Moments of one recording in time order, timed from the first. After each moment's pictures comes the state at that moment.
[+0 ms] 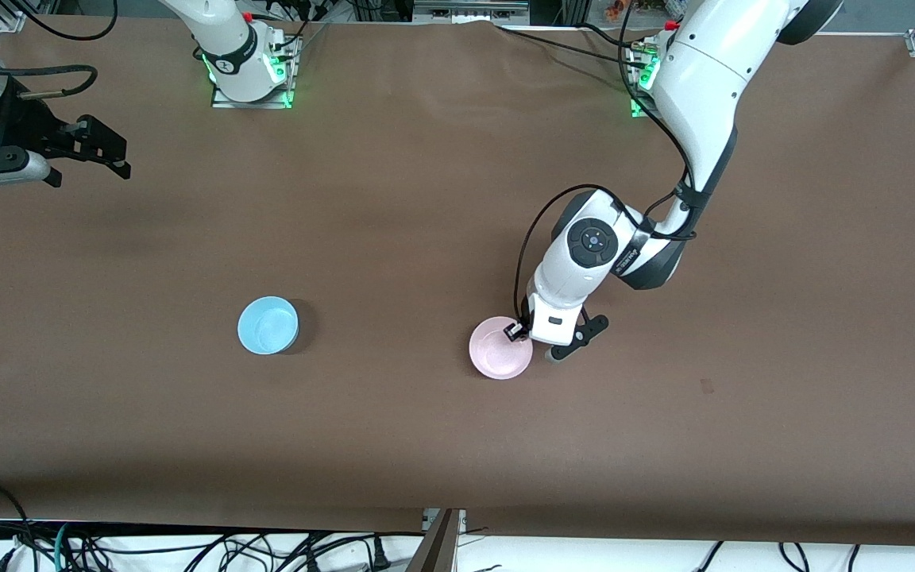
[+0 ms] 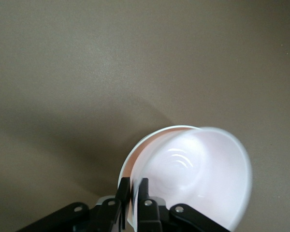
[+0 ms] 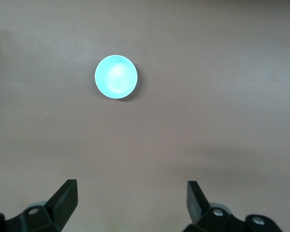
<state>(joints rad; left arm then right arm) -0.34 0.74 -0.22 -1.56 0.08 2.48 -1.19 0.10 -0.10 -0.03 -1.73 0.02 1.64 -0.06</state>
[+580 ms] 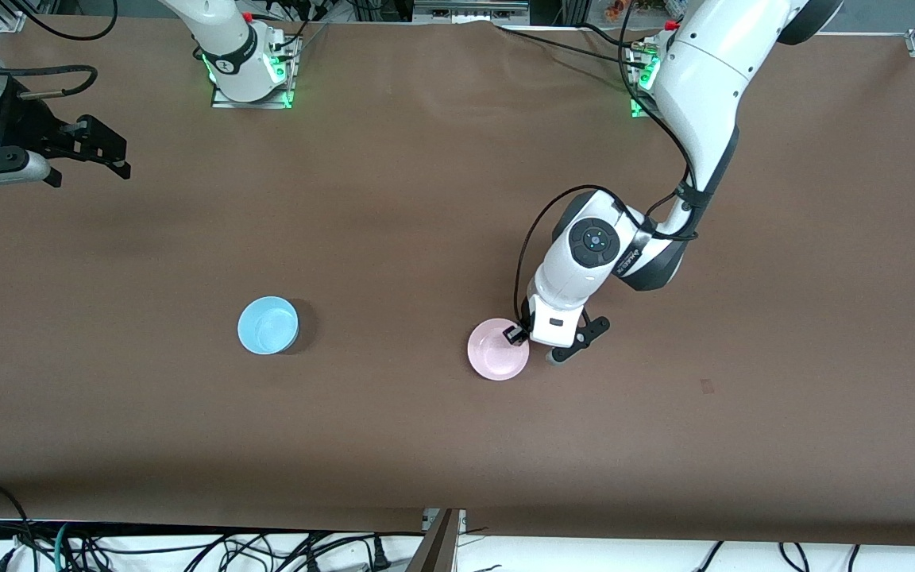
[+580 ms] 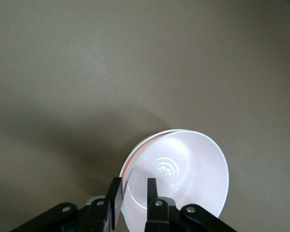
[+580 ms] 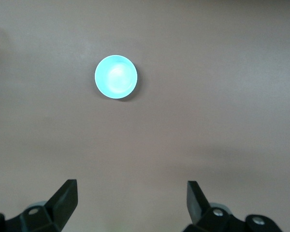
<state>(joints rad) -0.34 0.74 -0.21 -1.53 0.08 2.48 -1.19 0.10 -0.10 -0.03 -1.73 0.02 1.64 -0.06</state>
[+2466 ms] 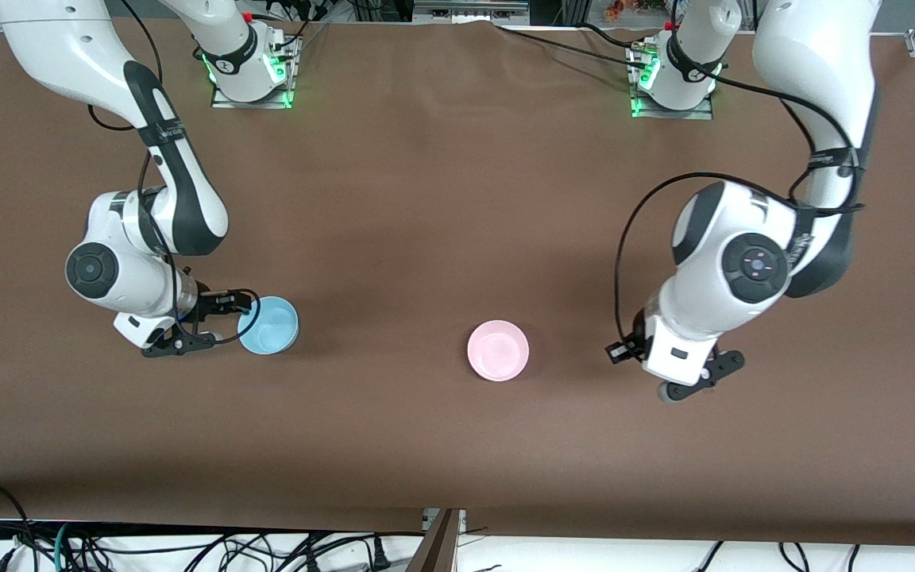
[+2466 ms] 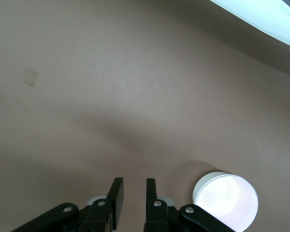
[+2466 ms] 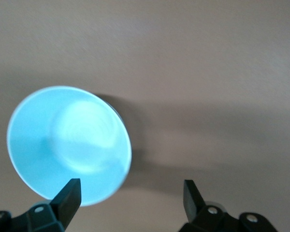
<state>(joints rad) -0.13 0.62 -0.21 -1.31 0.06 1.97 -0.76 0.12 0.53 -0.01 -1.81 0.06 2.28 -0.09</state>
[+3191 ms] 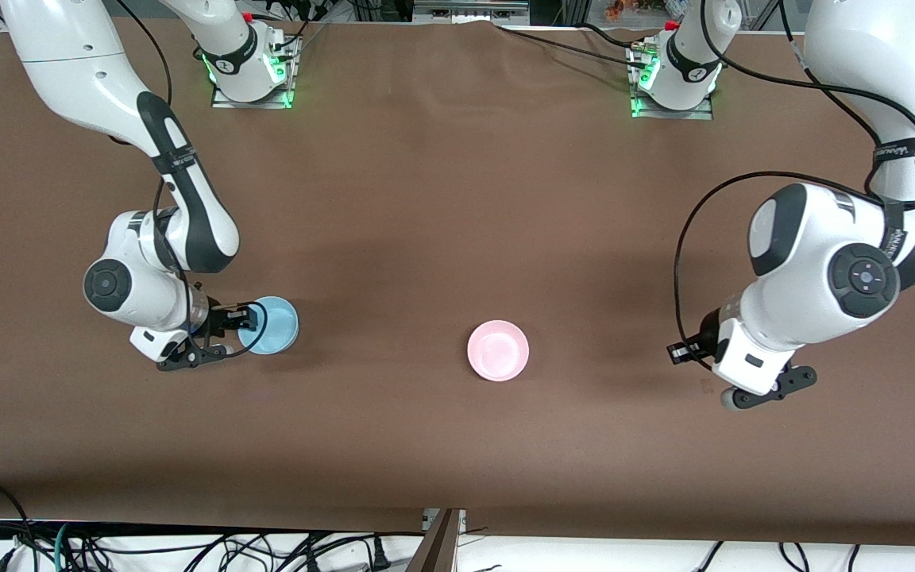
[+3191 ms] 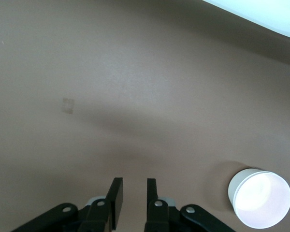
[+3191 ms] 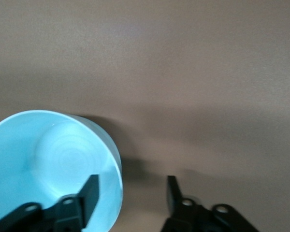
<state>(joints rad) -0.02 0.59 -0.21 -1.31 0.02 1.91 -0.52 0.11 0.62 0.00 -1.77 0.11 2.35 -0.17</state>
